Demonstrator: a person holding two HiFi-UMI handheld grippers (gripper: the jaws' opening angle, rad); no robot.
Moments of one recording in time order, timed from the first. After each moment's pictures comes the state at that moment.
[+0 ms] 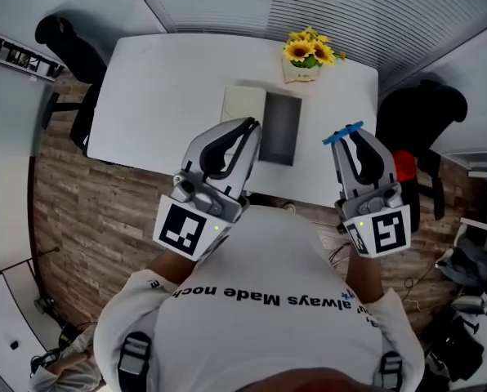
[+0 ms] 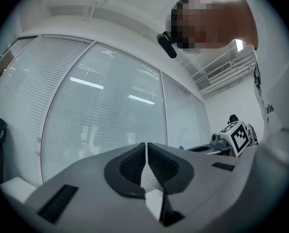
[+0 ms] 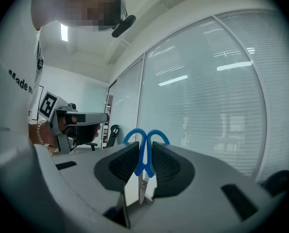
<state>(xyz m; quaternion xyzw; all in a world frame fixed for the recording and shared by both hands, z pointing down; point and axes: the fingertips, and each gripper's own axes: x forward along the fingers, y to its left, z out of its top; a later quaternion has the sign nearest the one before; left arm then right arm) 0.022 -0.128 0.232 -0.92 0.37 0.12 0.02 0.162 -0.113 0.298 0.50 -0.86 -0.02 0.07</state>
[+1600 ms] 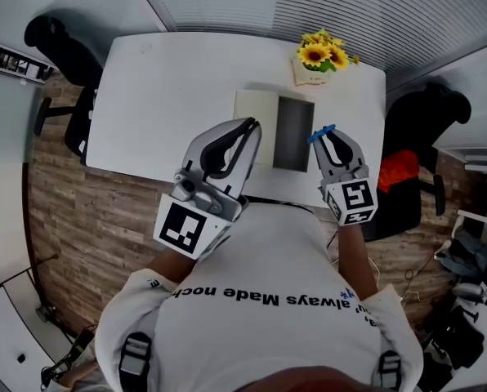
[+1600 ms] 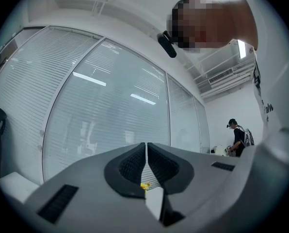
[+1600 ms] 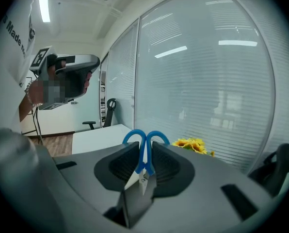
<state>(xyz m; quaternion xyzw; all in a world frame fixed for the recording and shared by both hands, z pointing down) -0.035 -0.174 0.256 -0.93 0.35 0.13 -0.01 0.114 -0.177 0.444 0.52 -0.83 0.07 0.19</state>
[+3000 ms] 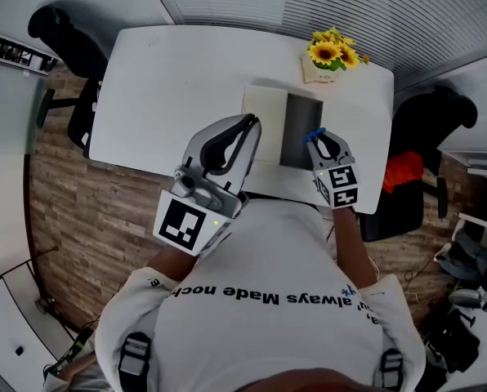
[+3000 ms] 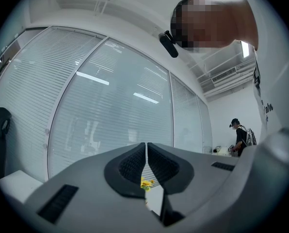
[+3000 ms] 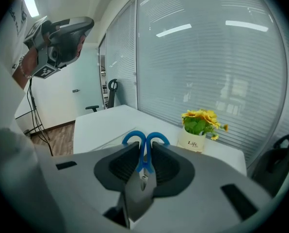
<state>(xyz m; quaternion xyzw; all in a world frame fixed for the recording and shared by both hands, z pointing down) -0.052 -0.181 0.268 -0.92 0.37 0.12 -0.02 0.102 -0.185 0.545 0.49 -0.82 0.13 0.26</state>
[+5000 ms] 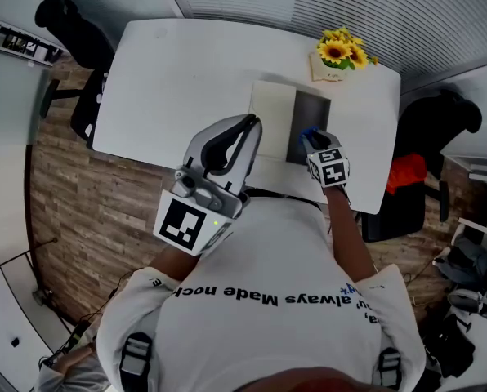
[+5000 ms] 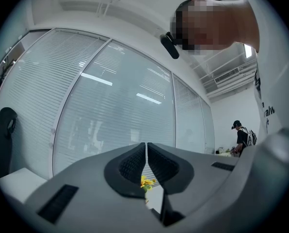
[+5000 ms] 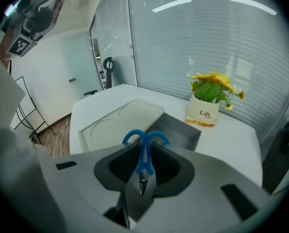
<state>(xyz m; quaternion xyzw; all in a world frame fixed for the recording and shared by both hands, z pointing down) -0.069 -0.173 0.269 -0.91 0.38 0.12 -0.03 0.095 -0.190 0.650 0.46 -0.79 0.22 0.34</state>
